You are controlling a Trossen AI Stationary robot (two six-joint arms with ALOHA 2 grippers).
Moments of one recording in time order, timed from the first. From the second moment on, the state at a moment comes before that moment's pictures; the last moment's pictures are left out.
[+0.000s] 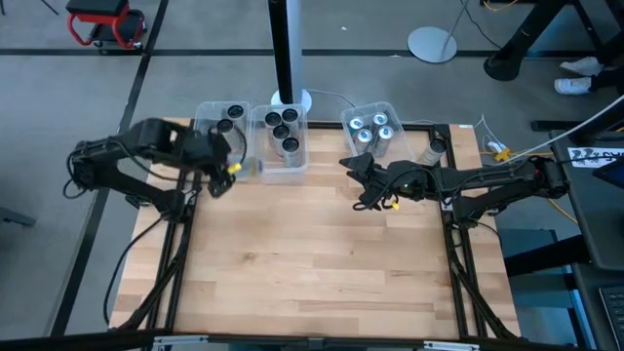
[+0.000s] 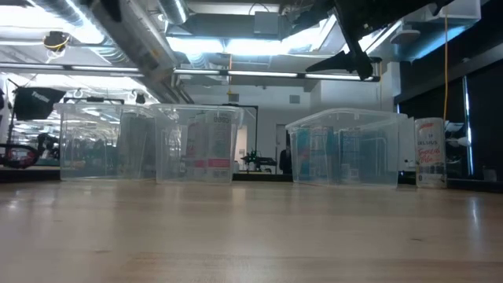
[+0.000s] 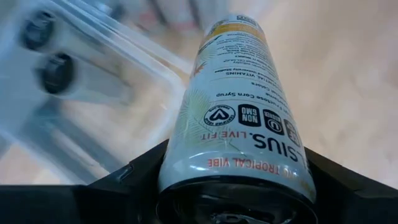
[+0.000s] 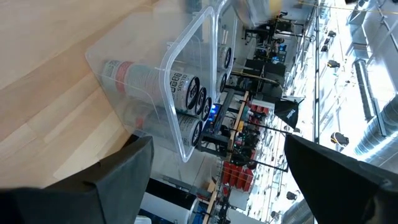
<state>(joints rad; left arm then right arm) 0.05 1.16 1.52 -1.57 -0.32 -0.52 0.01 1.20 0.82 0.06 0.43 -1.56</state>
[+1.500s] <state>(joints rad) 0.69 1.33 1.47 -1.57 -0.20 -0.14 0.01 1.23 0.82 0.10 0.44 -1.58</state>
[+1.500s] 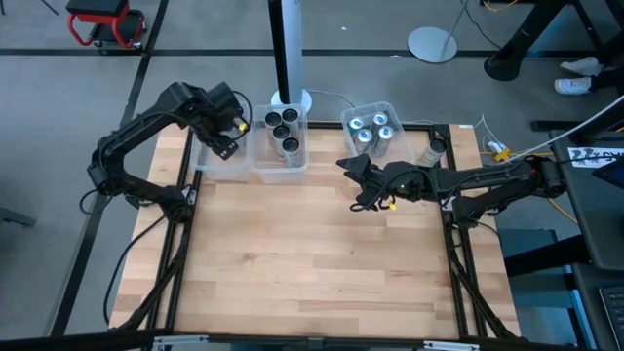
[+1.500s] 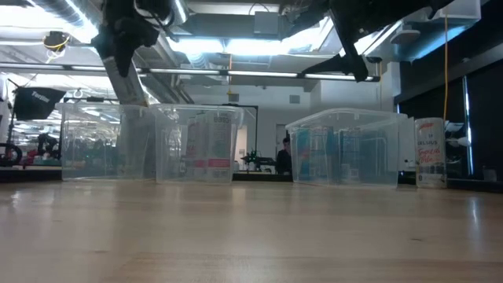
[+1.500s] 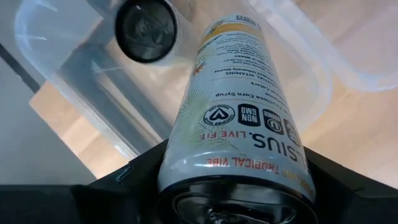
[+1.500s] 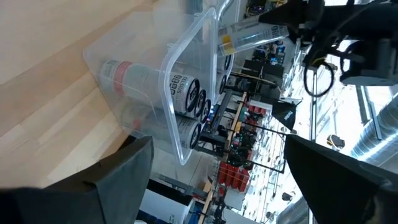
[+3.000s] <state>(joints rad) 0.71 1.59 1.25 -1.34 -0.23 0.06 0.01 1.23 0.82 0.10 0.43 -1.58</state>
